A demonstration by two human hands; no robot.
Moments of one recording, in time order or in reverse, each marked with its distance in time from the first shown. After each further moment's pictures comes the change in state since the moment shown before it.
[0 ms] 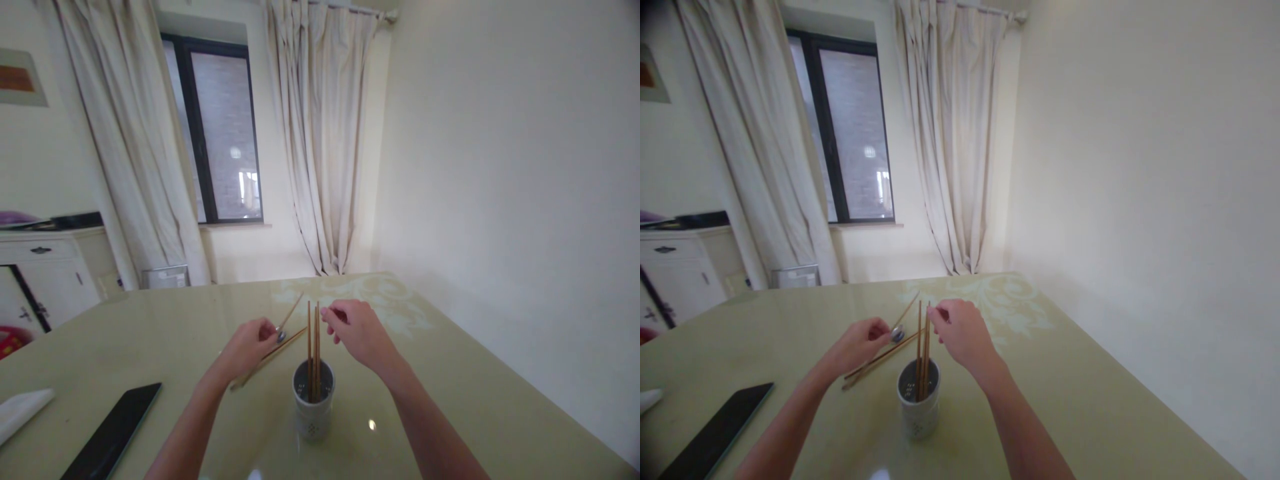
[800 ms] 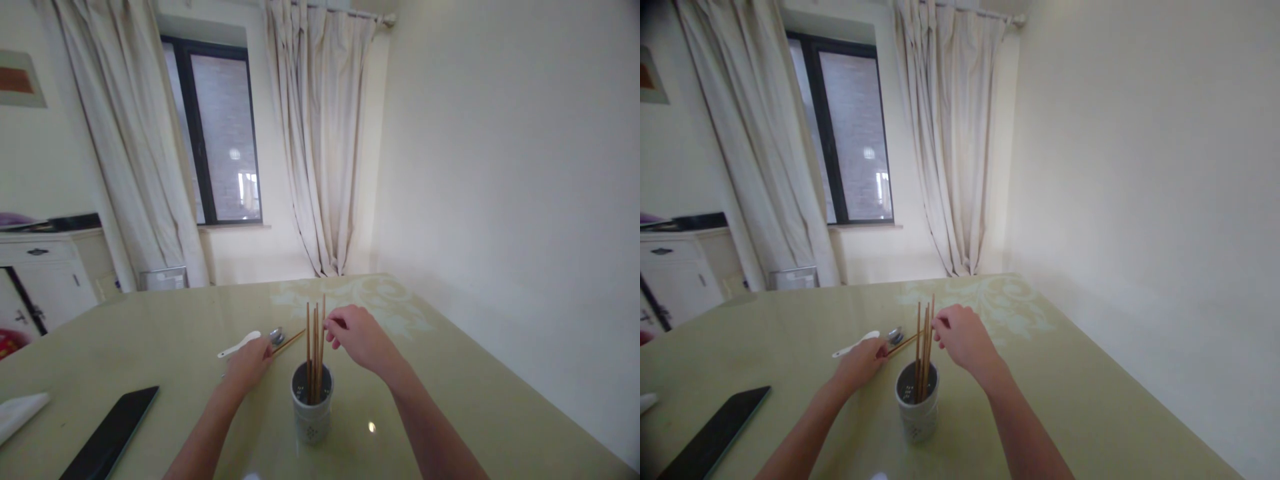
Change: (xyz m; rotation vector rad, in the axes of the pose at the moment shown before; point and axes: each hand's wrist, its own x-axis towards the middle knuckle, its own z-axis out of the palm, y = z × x) left_hand 0.005 -0.040 0.038 0.489 -0.087 -0.173; right_hand -0.002 0.003 -0.003 -0.008 -0.117 0.060
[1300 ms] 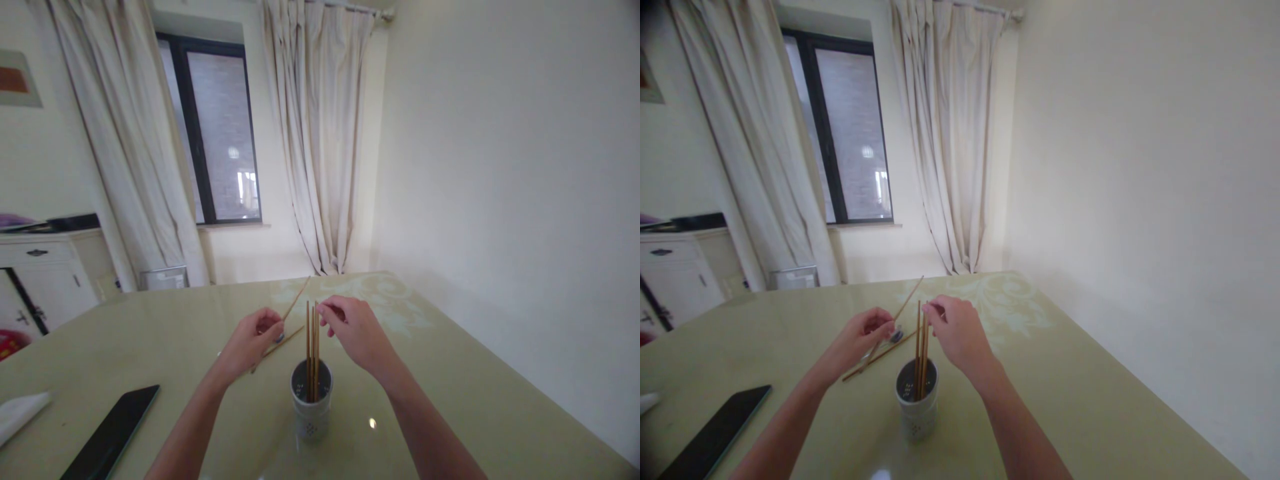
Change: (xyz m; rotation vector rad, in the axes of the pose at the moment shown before) left_hand -0.020 0.034 -0.062 -0.753 0.103 0.279; right_hand -0.001 -0.011 0.002 0.094 0.168 -0.118
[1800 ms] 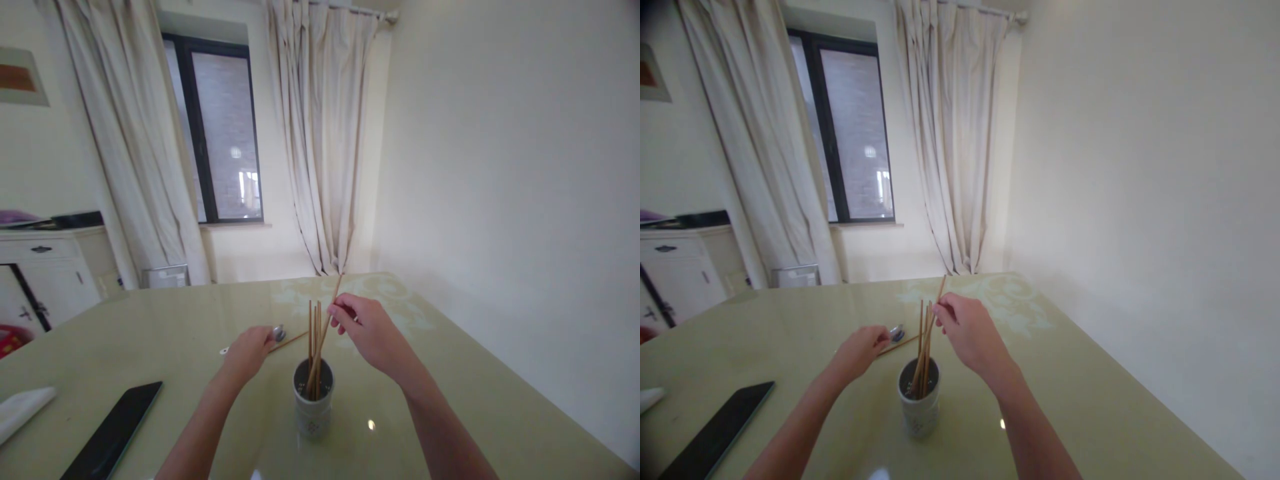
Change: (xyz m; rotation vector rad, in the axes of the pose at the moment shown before) left_hand 0.001 -0.029 0.004 0.694 -0.092 -0.166; right_hand -0.008 -0.007 -0.022 -0.026 -0.042 -0.022
